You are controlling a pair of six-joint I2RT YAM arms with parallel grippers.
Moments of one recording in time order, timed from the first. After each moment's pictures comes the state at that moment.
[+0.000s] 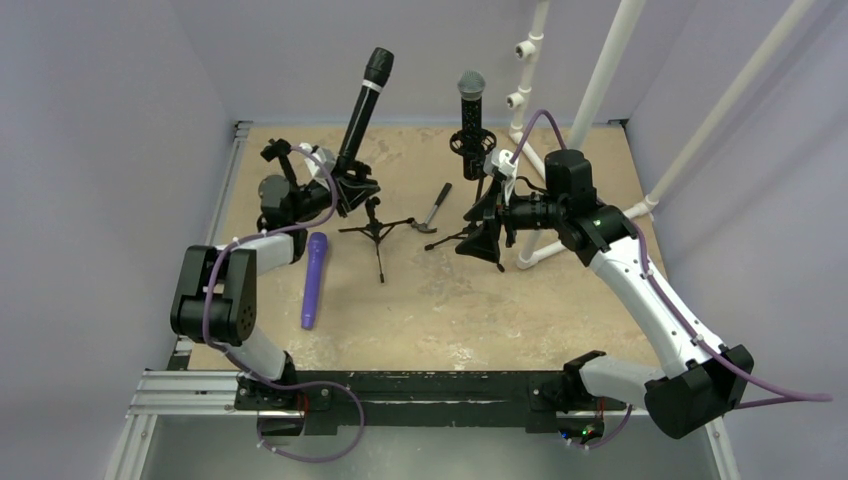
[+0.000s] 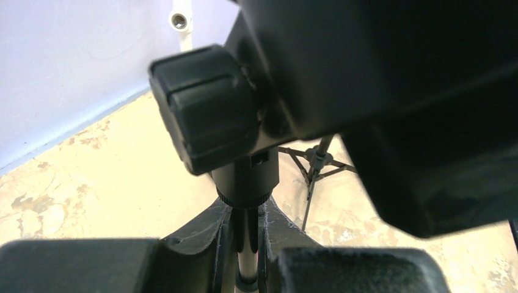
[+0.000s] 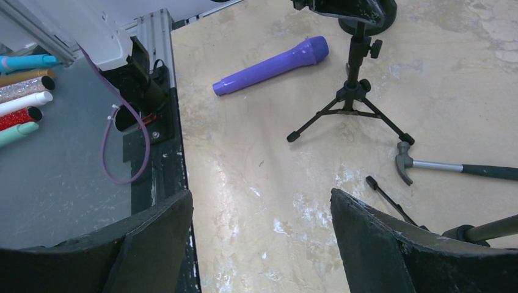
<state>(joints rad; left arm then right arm) -0.08 1.63 0.75 1.08 1.00 -0.29 0.40 1.18 1.17 -0.50 -0.91 -0.17</state>
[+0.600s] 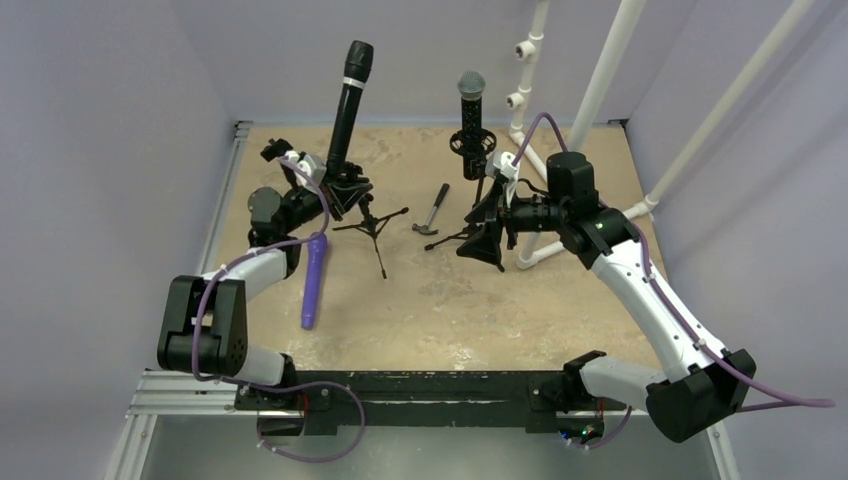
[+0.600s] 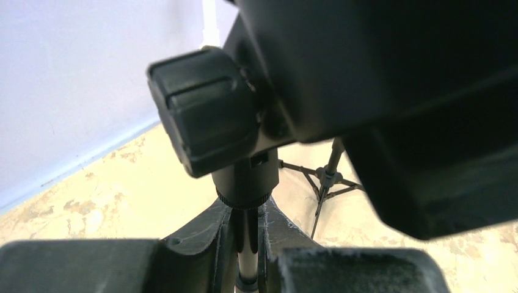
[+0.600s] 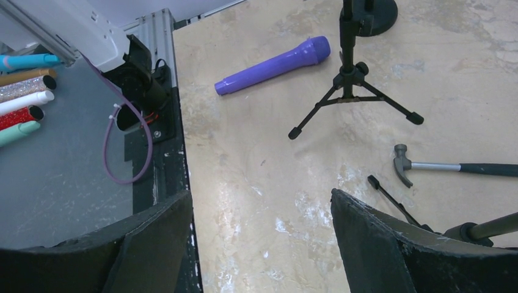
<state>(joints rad) -0.08 1.46 0.64 1.07 0.89 -0.26 0.40 1.16 1.16 -0.50 -0.91 -0.17</state>
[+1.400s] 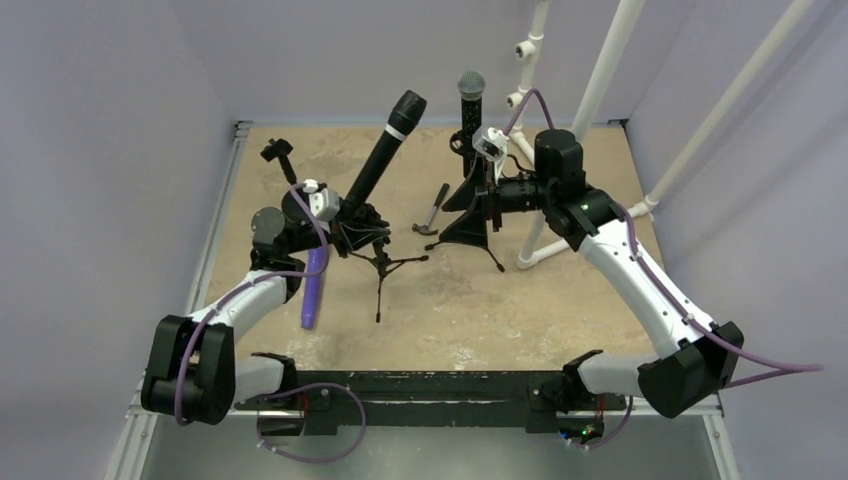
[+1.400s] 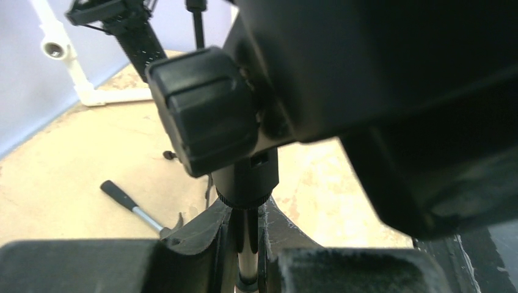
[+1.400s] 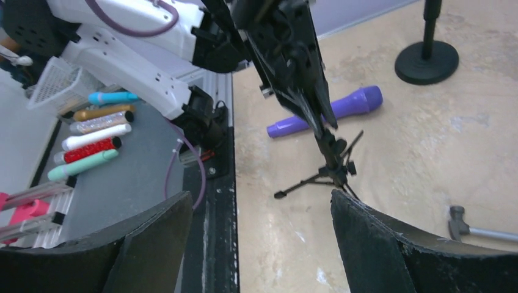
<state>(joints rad) -0.17 1.23 0.53 0.98 1.14 -0.28 0.44 1.27 1.29 -0.38 -1.03 0.04</state>
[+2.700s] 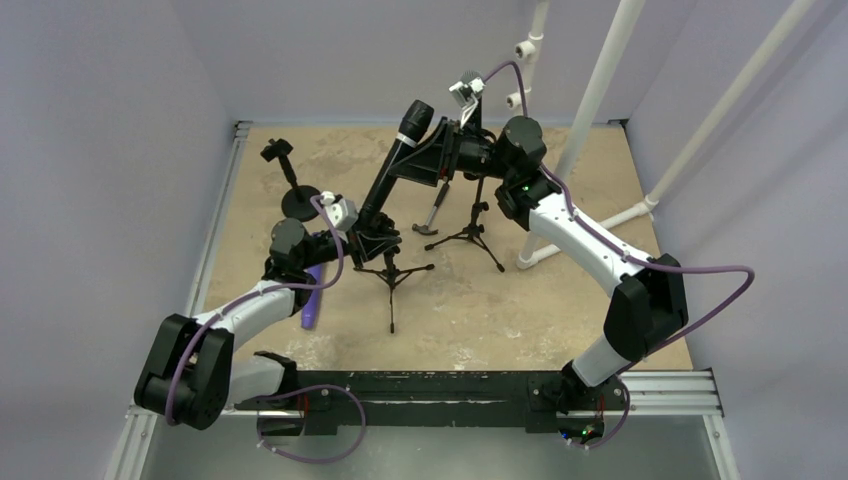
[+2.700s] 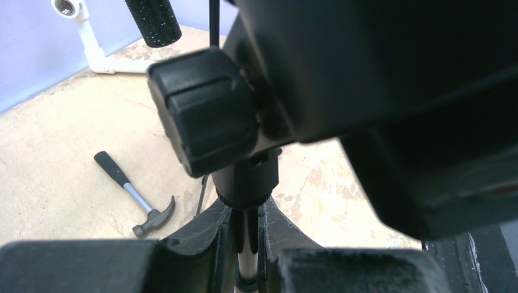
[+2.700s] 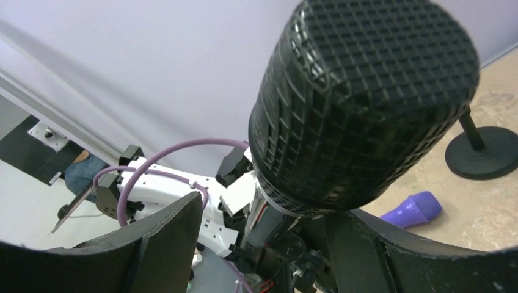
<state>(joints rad) -0.31 1.22 0.44 0.90 0.91 -0.19 0.54 1.58 1.34 0.50 -0.86 0.92</state>
